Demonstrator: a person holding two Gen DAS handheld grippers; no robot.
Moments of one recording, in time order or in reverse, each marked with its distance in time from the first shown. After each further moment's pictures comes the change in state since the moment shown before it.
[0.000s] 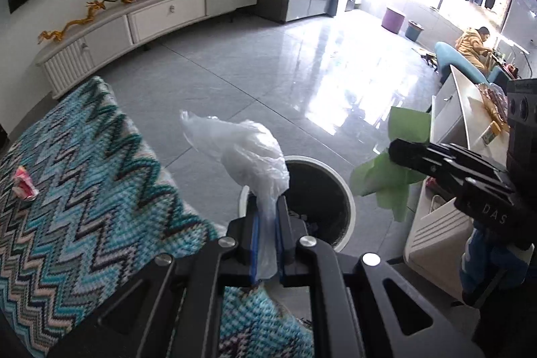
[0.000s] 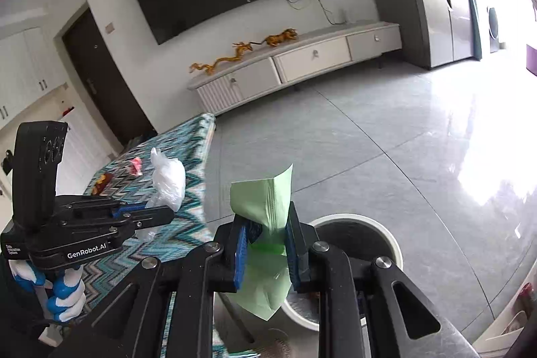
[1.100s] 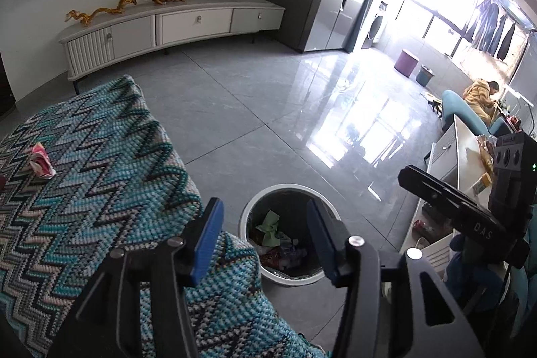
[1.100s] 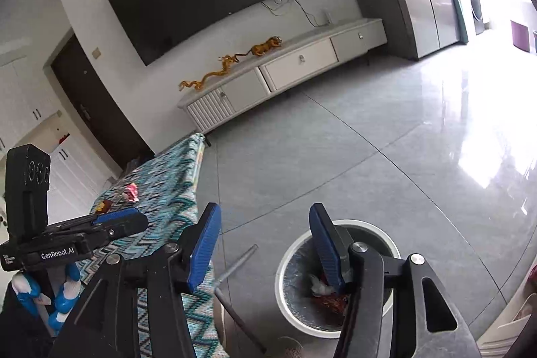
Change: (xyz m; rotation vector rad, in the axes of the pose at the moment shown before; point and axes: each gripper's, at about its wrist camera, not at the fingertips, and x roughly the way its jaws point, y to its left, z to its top) left arm -0.064 0.037 -0.011 -0.197 -0.143 0.026; right arm -0.021 -0.009 0.017 0.085 -0.054 0.011
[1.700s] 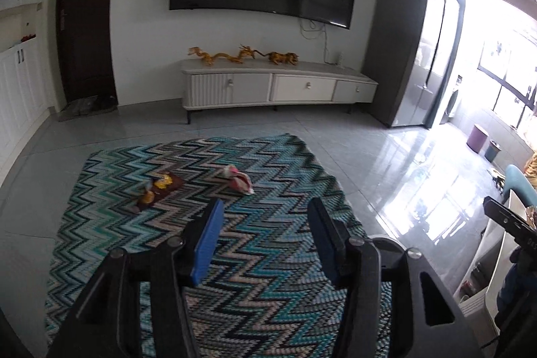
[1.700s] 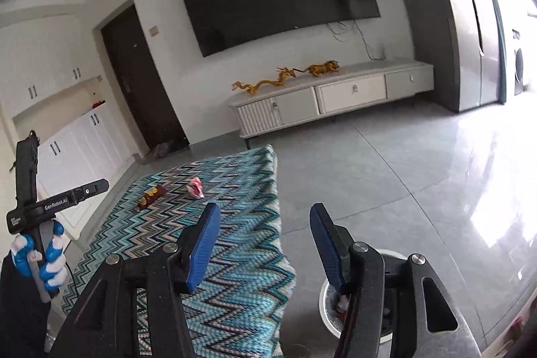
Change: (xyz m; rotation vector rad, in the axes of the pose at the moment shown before) left arm -0.203 0.141 -0.046 -0.206 -0.289 0.369; right arm -0.042 0.138 0.007 -0.245 -0.044 0.096
